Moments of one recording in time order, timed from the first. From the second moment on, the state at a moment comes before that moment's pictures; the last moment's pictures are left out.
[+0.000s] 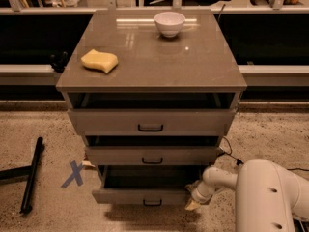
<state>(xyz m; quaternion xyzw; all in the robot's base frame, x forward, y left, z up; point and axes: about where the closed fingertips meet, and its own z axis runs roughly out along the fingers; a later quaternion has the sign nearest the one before) 0.518 -0.171 0.159 -0.68 0.70 0.16 0.14</state>
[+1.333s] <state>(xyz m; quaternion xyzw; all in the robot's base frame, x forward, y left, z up) 0.463 -0.160 0.169 -0.68 0.69 0.19 0.16</state>
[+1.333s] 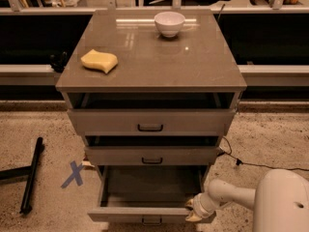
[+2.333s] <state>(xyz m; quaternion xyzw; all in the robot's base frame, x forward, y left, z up) 0.424 -0.152 0.163 -0.66 0.68 0.22 0.20</state>
